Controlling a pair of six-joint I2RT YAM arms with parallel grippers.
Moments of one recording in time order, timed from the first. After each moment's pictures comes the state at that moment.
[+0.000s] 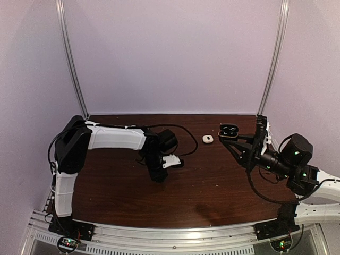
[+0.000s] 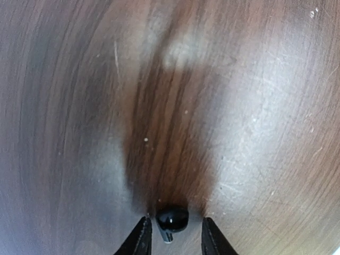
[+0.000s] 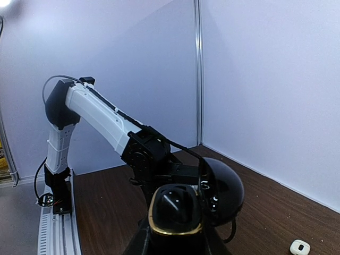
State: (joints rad) left arm -0.91 2.12 1.58 -0.86 0.04 0.34; right arm 0.90 0.66 0.49 0.34 -0.15 0.06
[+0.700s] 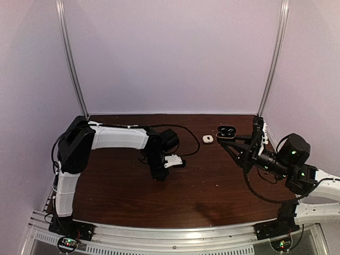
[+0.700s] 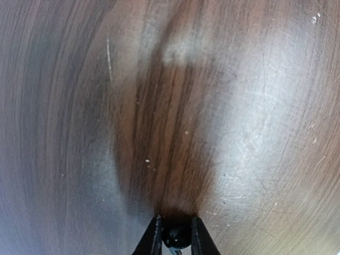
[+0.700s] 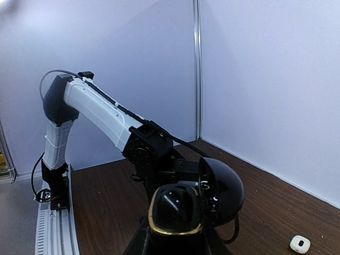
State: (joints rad) left arm -0.91 2.17 1.64 -0.88 0.05 0.38; right arm 0.89 0.69 0.49 0.33 -0.15 0.05
